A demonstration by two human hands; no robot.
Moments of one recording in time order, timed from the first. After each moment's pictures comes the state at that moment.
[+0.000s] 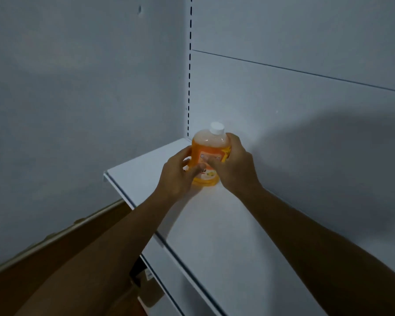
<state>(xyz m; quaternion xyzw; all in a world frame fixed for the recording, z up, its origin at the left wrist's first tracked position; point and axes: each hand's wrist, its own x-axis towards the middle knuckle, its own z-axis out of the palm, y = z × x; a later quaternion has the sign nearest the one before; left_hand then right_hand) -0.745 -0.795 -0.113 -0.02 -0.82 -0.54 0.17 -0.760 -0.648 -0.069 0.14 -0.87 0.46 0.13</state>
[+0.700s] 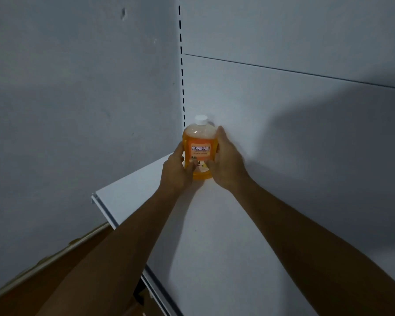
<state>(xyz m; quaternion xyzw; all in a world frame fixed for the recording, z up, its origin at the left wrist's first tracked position) -0.826 -0.799 -0.116 0.05 -0.86 -0.48 0.18 -0.843 -0.669 -0.079 0.17 -0.90 0.39 0.10</state>
